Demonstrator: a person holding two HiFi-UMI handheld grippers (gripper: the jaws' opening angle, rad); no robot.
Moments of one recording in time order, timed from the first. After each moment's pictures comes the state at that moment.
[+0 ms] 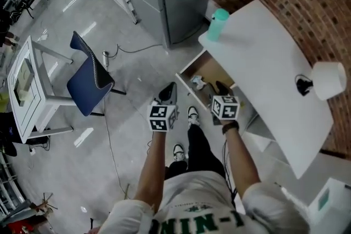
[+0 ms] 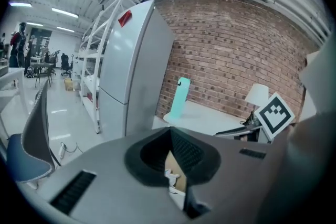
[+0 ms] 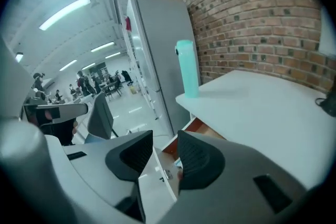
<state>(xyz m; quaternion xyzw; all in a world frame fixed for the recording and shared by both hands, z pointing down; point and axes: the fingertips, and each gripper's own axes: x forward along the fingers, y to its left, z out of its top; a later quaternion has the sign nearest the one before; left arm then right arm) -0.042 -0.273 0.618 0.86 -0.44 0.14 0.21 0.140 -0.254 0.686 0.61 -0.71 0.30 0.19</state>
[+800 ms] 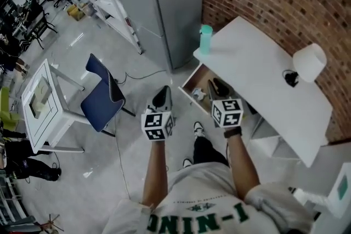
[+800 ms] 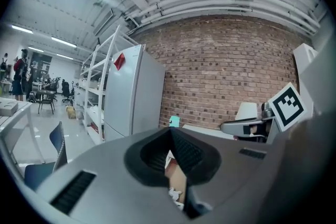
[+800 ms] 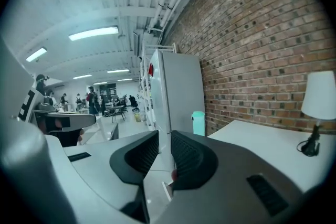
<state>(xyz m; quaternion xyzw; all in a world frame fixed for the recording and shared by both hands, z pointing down) -0.081 -0.185 0.432 0.87 -0.47 0.07 0.10 0.104 -0.175 0.459 0.64 -0.75 0.13 0.08</state>
